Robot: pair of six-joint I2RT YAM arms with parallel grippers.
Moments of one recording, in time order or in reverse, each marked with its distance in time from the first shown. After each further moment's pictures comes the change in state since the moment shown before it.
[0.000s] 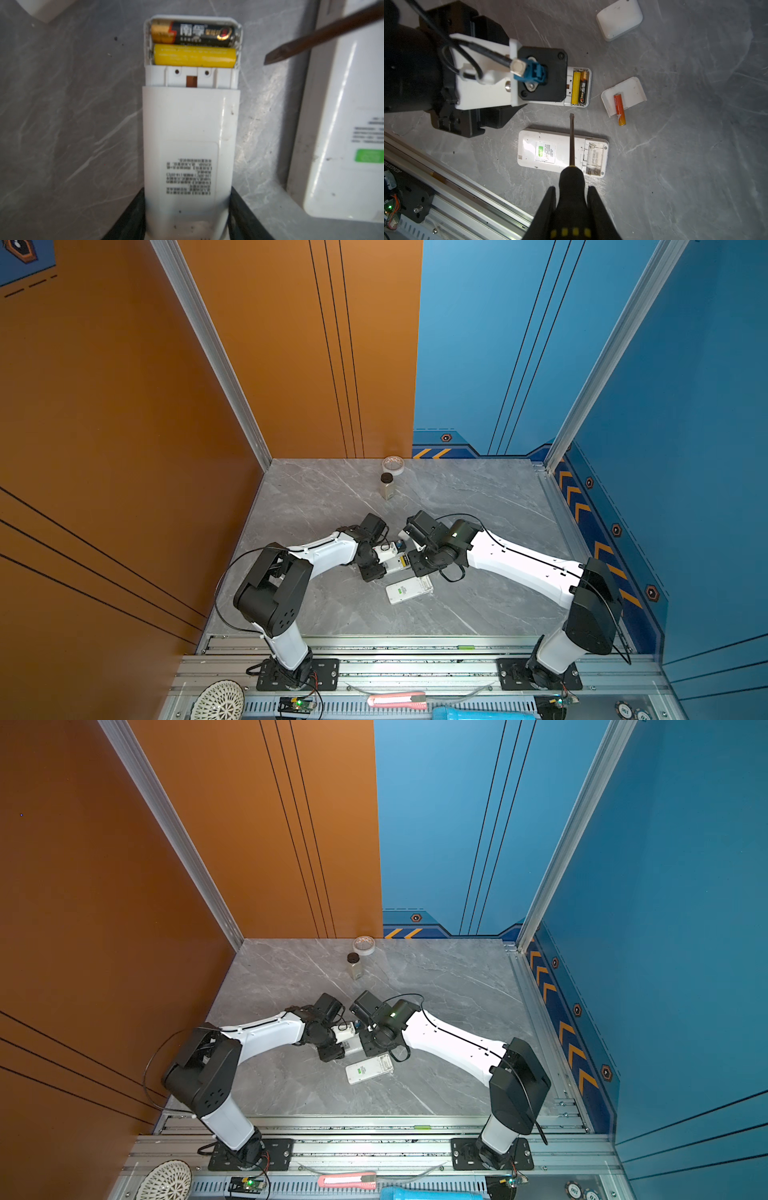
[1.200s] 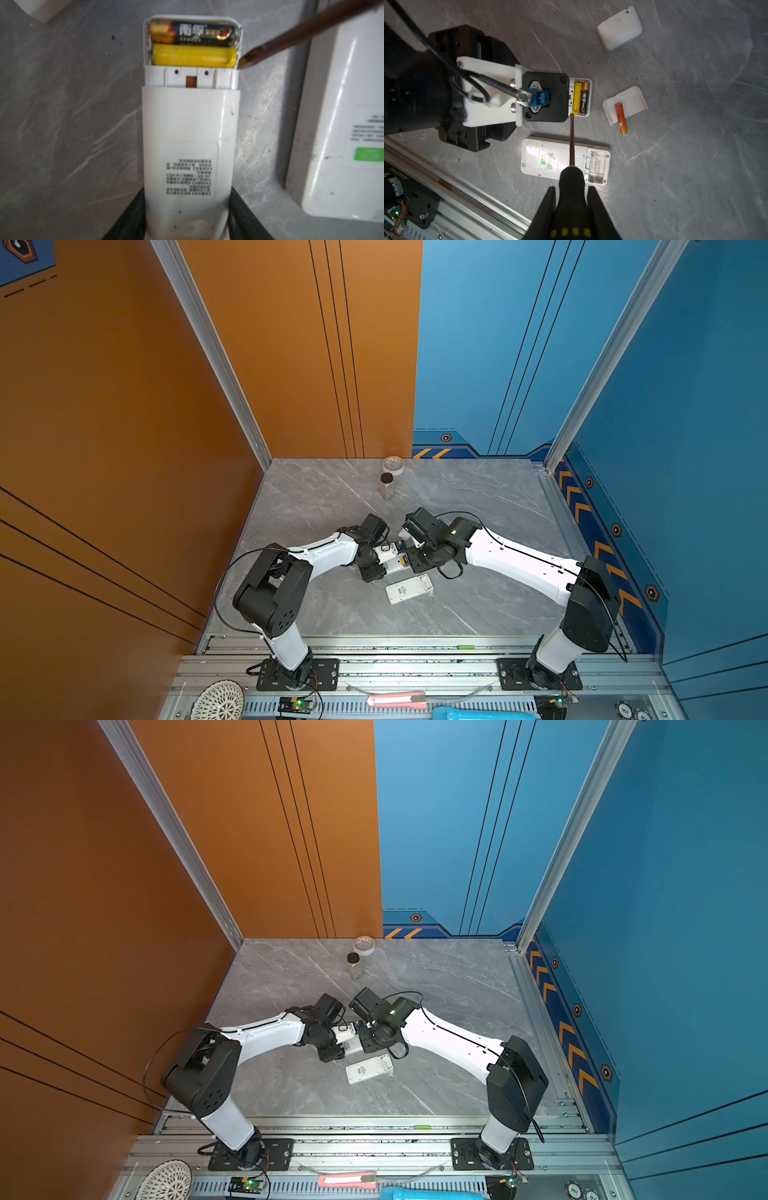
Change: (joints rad) left arm -0.006 -0.006 -0.005 0.000 -0.011 0.000; right arm -0.008 0.017 0.020 0.020 -0.011 0.001
